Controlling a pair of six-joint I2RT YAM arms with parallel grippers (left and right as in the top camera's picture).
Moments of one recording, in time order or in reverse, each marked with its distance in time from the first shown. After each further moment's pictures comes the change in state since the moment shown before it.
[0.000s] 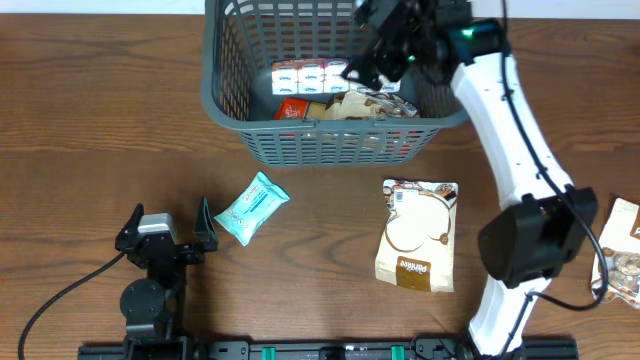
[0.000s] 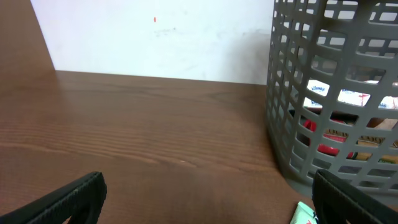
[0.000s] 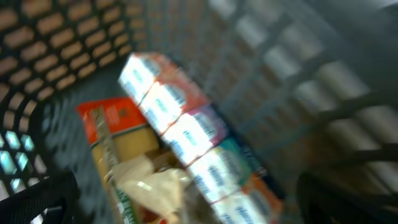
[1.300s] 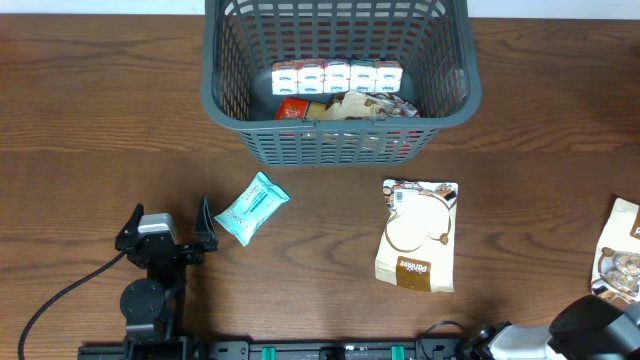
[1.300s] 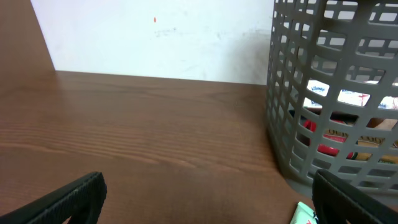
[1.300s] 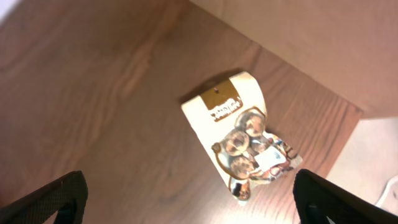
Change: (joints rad) left arm 0.000 0.000 0.000 0.001 0.000 0.000; right arm -1.091 -0.394 0.005 -0.596 0.483 0.638
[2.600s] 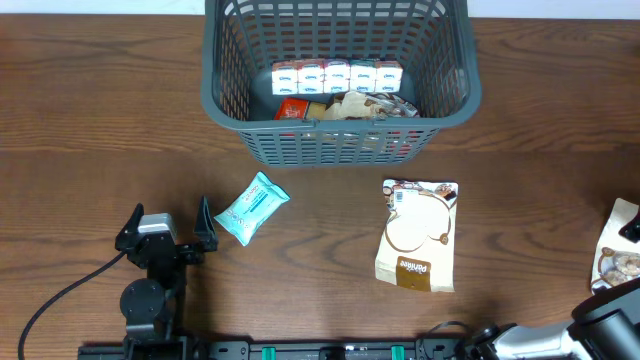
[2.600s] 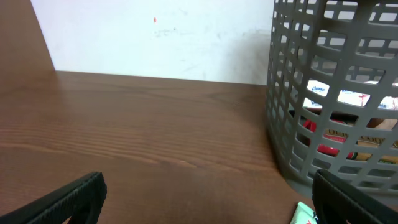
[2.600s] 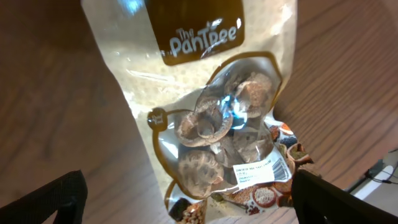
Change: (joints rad) left arm 0.000 0.000 0.000 0.001 0.000 0.000; right arm -0.163 0.105 -0.695 0.478 0.010 -0.427
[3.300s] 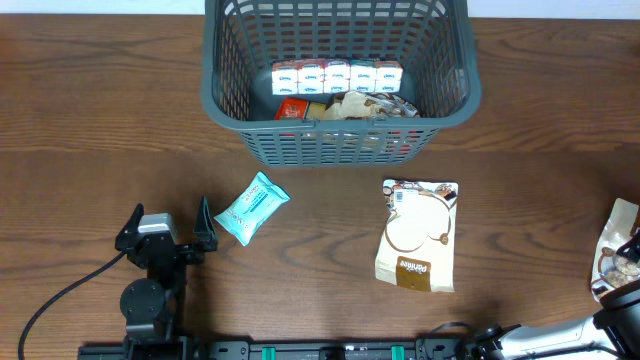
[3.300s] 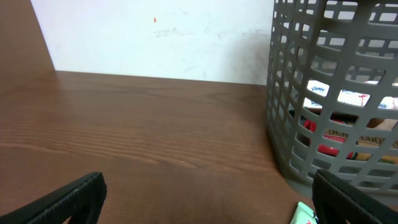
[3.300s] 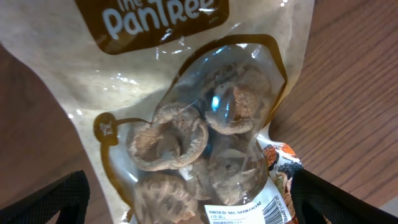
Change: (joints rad) left arm 0.000 0.000 0.000 0.000 0.000 0.000; right arm -0.102 0.139 -0.016 0.084 -0.035 -0.103
